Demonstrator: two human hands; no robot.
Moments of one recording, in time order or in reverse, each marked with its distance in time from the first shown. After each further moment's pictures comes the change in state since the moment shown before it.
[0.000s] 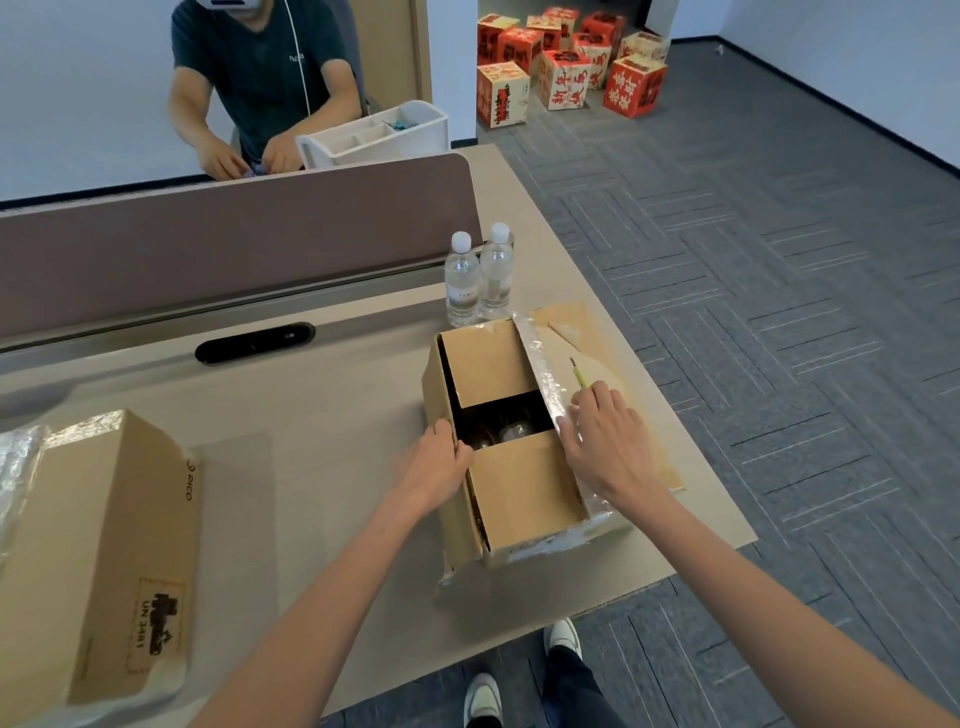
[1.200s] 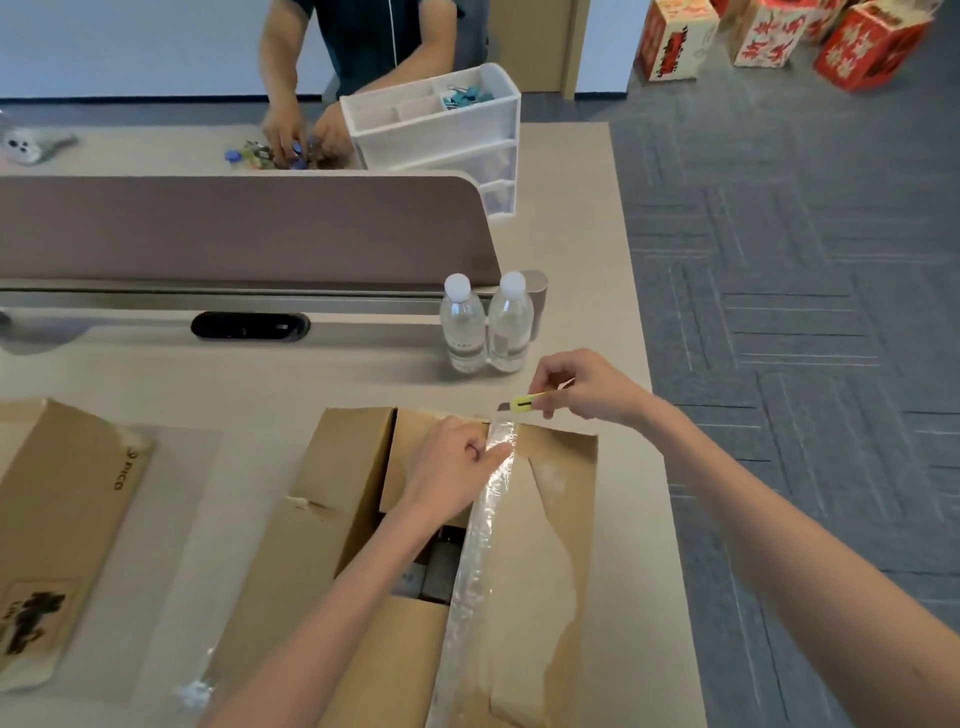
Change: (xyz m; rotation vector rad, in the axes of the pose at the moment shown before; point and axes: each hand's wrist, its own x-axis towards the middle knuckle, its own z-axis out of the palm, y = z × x) left_hand 0.159 0.121 0.010 -0.219 0.257 -0.227; right_hand 0.300 0.080 0.014 0.870 -0.821 -0.354
